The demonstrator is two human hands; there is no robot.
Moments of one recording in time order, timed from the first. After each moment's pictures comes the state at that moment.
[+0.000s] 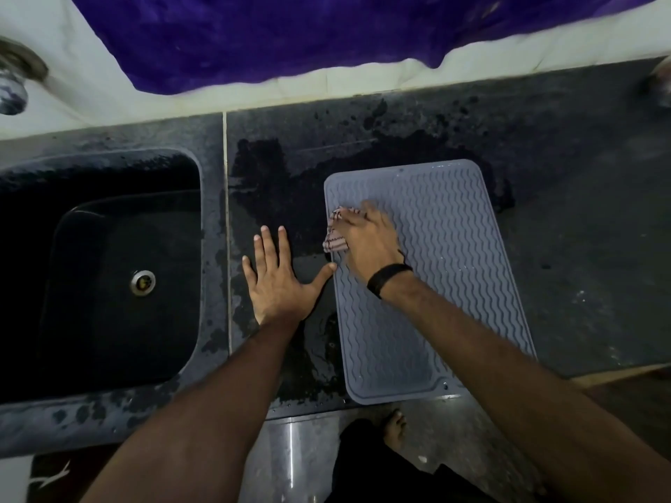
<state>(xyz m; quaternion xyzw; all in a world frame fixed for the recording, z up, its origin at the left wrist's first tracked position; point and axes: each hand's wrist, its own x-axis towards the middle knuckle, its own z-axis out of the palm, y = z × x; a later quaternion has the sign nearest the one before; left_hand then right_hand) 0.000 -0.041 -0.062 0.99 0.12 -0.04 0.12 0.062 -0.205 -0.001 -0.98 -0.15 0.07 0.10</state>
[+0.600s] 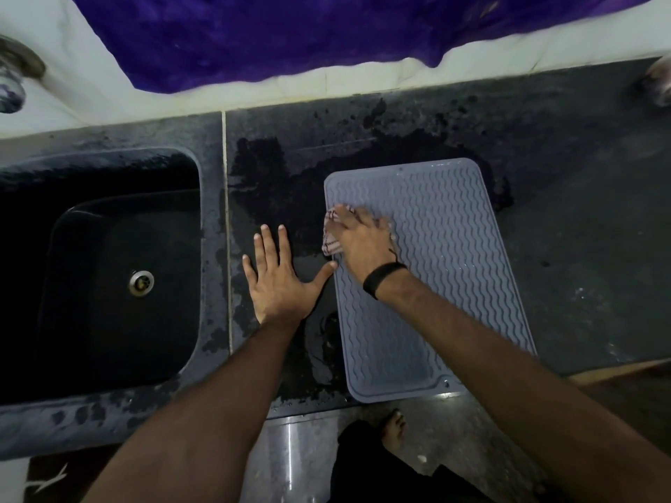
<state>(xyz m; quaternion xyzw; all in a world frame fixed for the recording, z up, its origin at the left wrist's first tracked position) 0.000 -0.040 -0.065 0.99 0.12 -0.04 0.12 0.063 -0.194 -0.008 -0.98 -0.16 0.12 0.04</state>
